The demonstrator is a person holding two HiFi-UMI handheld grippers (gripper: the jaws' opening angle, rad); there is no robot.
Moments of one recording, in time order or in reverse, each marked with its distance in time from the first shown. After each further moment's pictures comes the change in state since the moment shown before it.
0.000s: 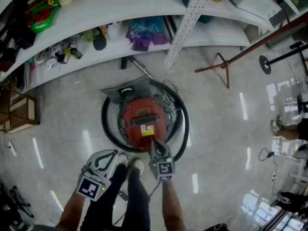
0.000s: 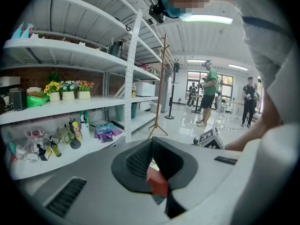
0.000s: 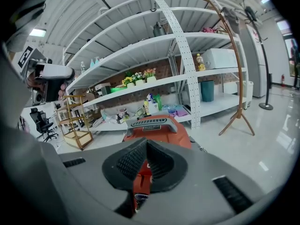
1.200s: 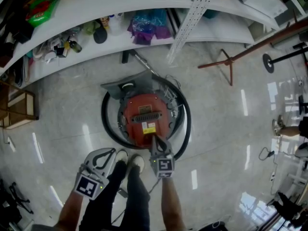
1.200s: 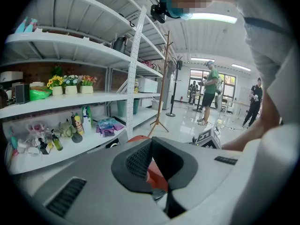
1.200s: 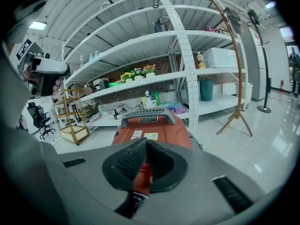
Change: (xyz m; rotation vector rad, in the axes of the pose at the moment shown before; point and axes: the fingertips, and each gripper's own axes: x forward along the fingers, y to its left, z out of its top) left arm 0.002 0.008 -0.023 -0.036 0.017 0.013; right arm 0.017 -0.010 -0.024 -0.042 0.020 -0.034
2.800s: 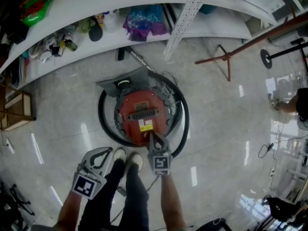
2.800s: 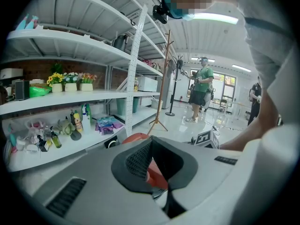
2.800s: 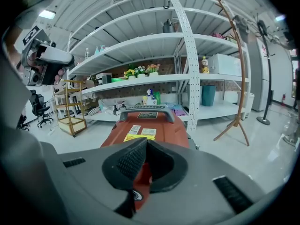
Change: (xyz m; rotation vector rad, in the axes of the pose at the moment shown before) left arm 0.004 -0.003 -0.009 -0.008 -0.002 -0.007; right arm 0.005 -0.004 -0.011 -0.097 -0.026 -0.019
